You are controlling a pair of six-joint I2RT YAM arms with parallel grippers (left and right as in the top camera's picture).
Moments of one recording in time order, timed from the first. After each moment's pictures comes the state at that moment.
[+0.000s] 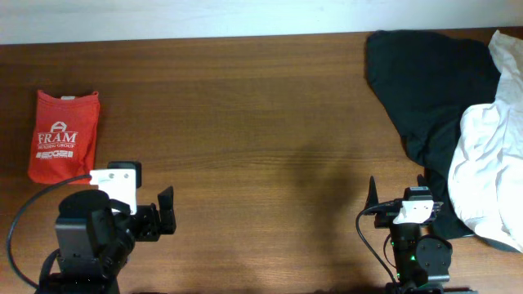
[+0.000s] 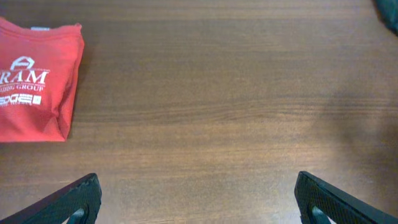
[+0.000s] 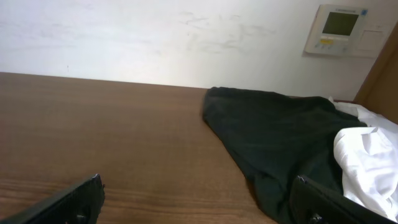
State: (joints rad) left arm -0.05 0.69 1.03 -1.05 0.03 -0.04; right arm -0.01 0.01 0.01 -0.07 0.03 -0.09
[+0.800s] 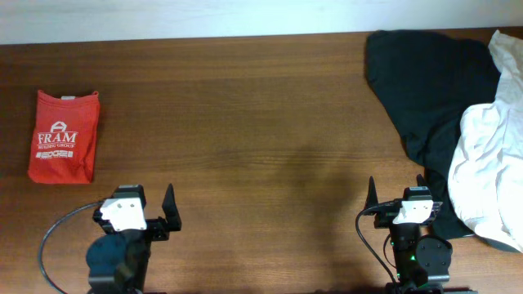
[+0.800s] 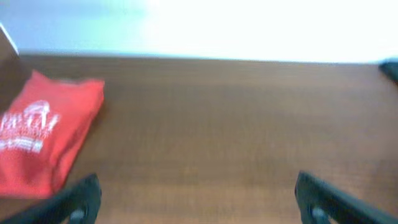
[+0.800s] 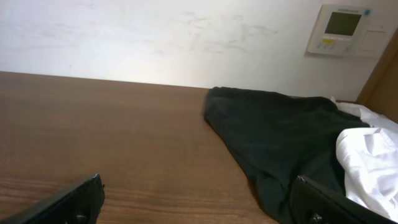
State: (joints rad) left arm 0.00 0.25 0.39 -0.42 -0.01 -0.04; right arm -0.01 0.01 0.01 -0.08 0.02 -0.09
